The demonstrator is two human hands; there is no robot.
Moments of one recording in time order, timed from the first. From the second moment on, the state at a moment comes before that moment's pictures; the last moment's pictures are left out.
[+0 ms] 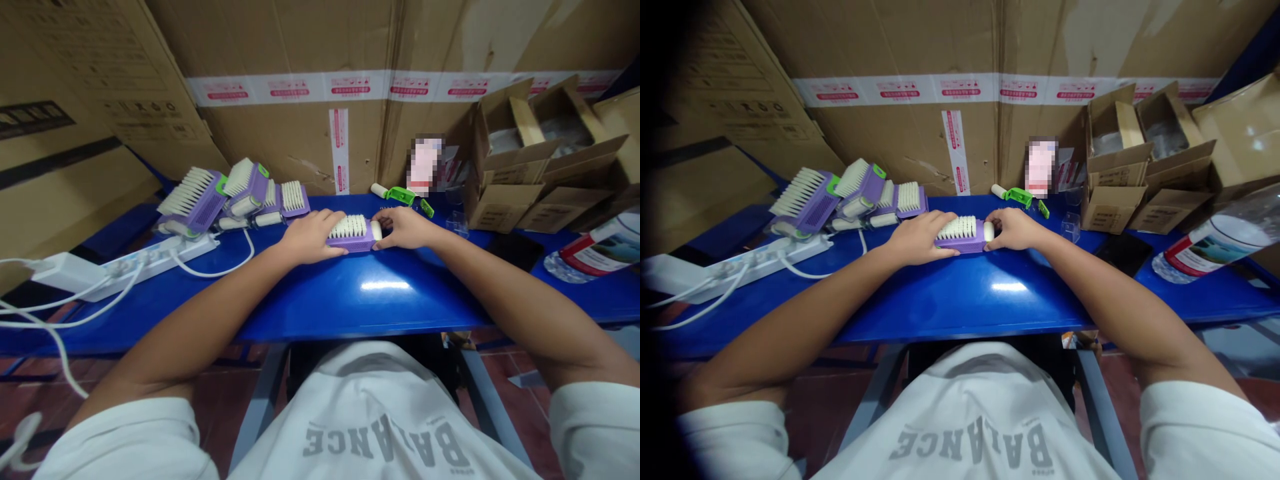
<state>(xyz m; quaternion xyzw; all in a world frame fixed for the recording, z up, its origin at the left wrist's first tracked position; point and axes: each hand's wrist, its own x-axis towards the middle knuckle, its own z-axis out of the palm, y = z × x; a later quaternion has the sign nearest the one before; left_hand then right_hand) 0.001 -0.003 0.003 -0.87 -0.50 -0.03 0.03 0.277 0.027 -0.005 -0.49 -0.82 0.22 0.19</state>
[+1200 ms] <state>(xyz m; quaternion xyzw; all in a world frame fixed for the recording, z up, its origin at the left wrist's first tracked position) 0.001 -0.002 0.003 -0.87 -0.50 -0.03 0.04 0.278 0.026 -0.003 -0.47 -0.84 0.19 0.20</state>
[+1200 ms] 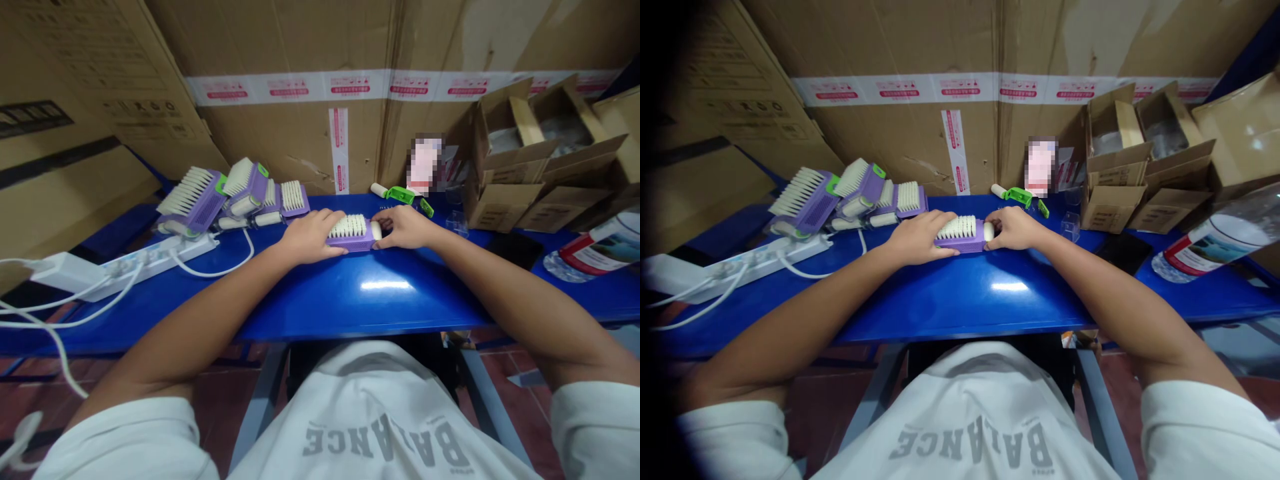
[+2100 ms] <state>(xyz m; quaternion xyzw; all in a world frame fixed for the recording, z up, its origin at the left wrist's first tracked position) 0.002 -0.006 0.005 -0.86 -0.51 -0.02 0.03 0.278 0.025 -0.002 -0.46 -0.85 0.19 0.19</state>
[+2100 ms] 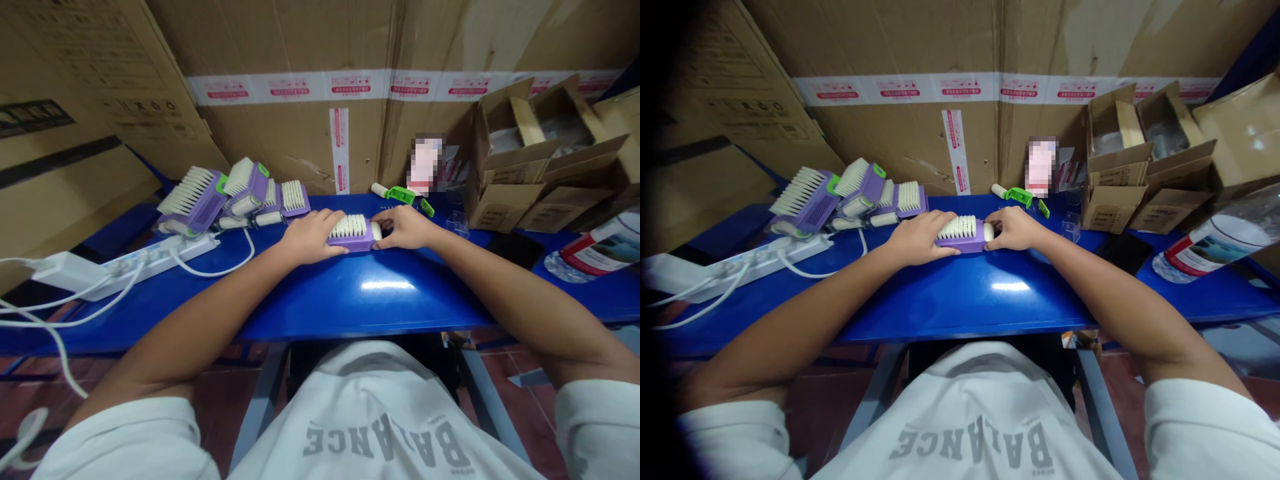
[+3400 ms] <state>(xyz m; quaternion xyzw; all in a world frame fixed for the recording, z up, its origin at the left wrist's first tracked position) 0.000 -0.003 0.004 -0.87 -0.50 -0.03 0.04 0.291 0.032 0.003 -0.48 -0.85 0.16 0.17</state>
